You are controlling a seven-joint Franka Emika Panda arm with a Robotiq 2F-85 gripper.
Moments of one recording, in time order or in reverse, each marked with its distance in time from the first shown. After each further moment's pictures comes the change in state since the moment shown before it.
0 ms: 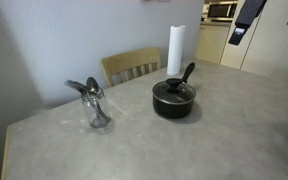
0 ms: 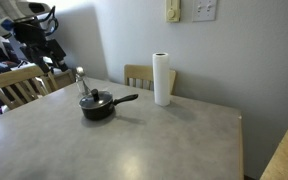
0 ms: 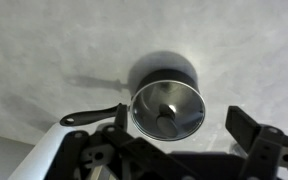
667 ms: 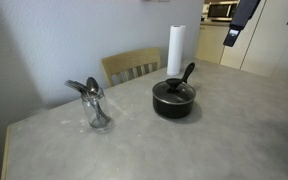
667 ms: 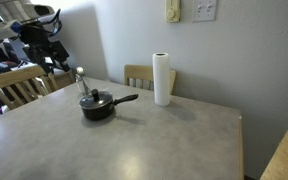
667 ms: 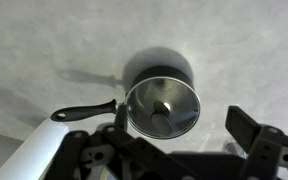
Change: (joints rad) arm 0.010 0.031 -0.010 0.022 0.023 0.010 -0.056
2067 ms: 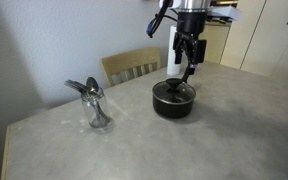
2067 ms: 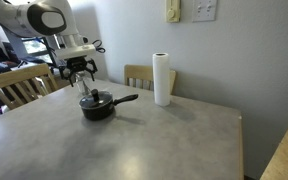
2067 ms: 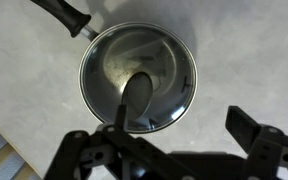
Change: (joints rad) arm 0.005 0.522 0.019 0.441 0.062 -0.075 -0.836
